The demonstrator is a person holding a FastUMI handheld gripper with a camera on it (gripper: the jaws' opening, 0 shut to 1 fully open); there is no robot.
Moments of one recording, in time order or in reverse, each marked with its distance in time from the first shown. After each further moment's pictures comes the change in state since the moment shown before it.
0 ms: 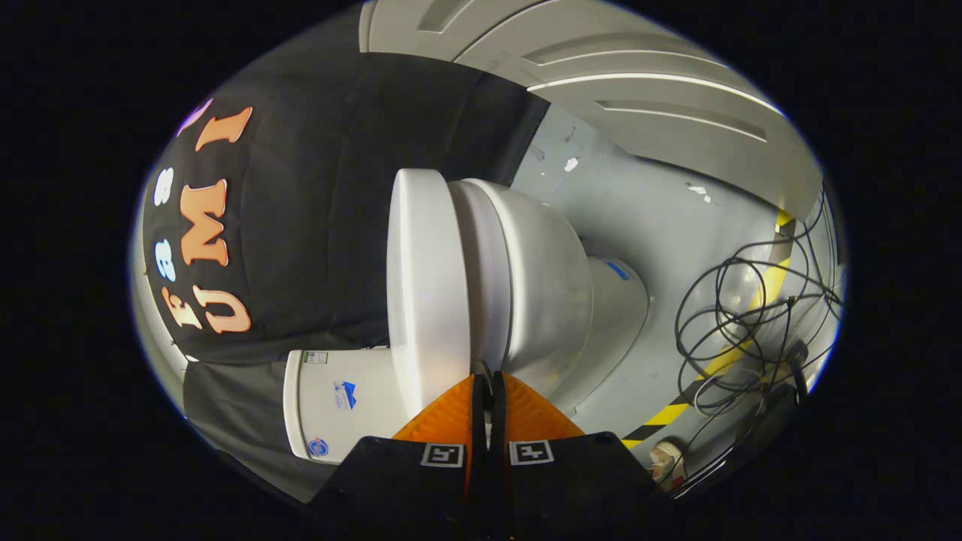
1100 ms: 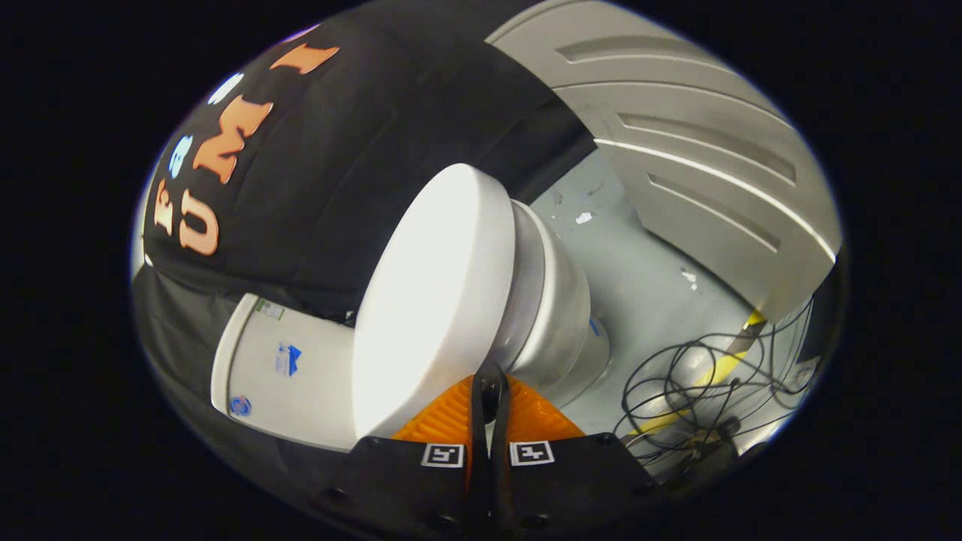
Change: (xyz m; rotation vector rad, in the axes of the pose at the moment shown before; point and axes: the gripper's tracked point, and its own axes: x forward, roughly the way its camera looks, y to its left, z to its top) arm -0.002 0.015 0.011 -0.366 -0.115 -0.175
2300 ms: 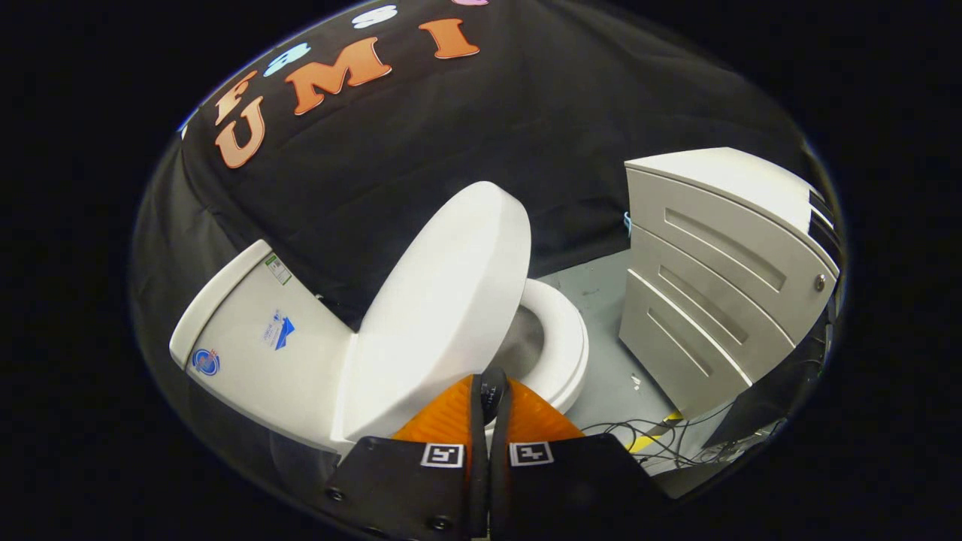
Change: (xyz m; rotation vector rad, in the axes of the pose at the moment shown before) arm -0.063 0.120 0.035 -0.384 -0.208 -0.174
